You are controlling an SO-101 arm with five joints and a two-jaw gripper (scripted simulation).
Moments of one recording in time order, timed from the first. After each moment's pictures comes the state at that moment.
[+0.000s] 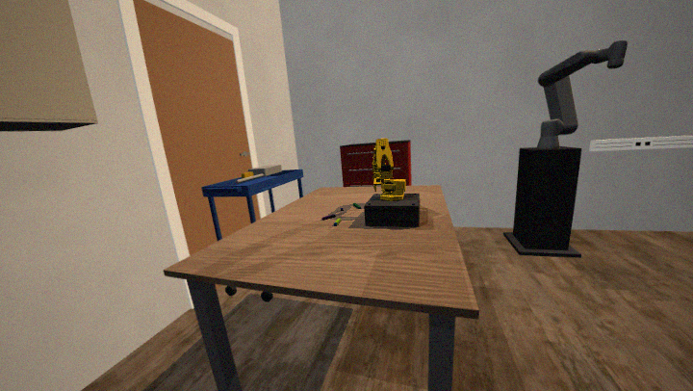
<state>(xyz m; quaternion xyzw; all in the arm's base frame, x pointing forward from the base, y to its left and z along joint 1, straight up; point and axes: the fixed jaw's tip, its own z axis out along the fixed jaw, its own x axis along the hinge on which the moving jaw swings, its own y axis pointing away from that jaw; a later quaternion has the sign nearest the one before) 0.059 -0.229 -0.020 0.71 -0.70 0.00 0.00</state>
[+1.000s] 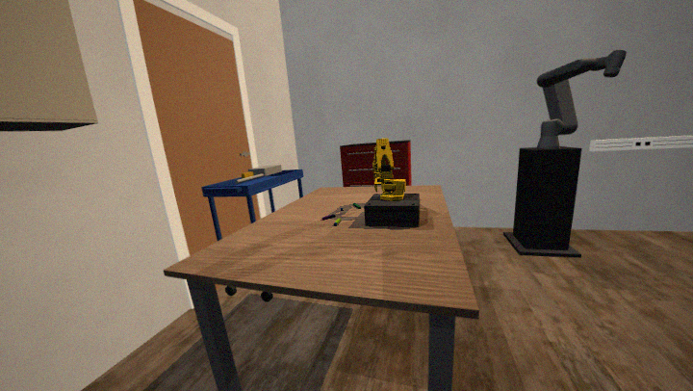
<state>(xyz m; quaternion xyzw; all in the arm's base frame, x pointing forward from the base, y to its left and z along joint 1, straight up) 0.056 -0.230 -0.020 0.72 -0.70 0.00 0.00</state>
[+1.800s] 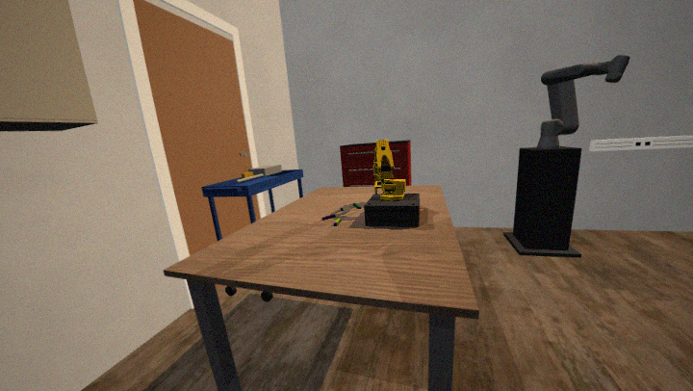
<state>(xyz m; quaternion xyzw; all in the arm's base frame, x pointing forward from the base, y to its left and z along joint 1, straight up) 0.055 -0.228 -0.036 0.71 -0.70 -0.01 -0.01</state>
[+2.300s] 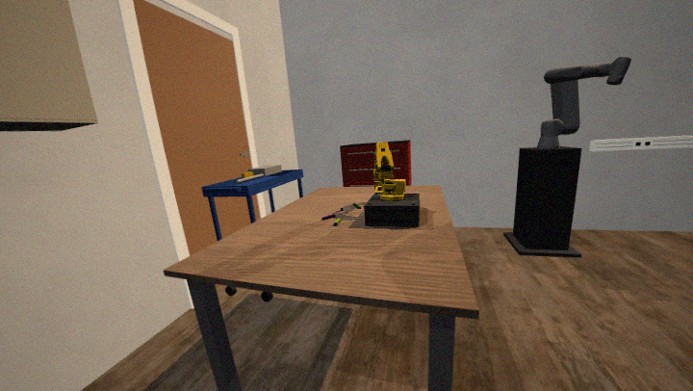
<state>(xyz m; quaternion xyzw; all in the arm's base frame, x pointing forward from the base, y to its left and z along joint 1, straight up) 0.055 -0.227 -0.062 0.71 -0.70 -0.01 -0.01</state>
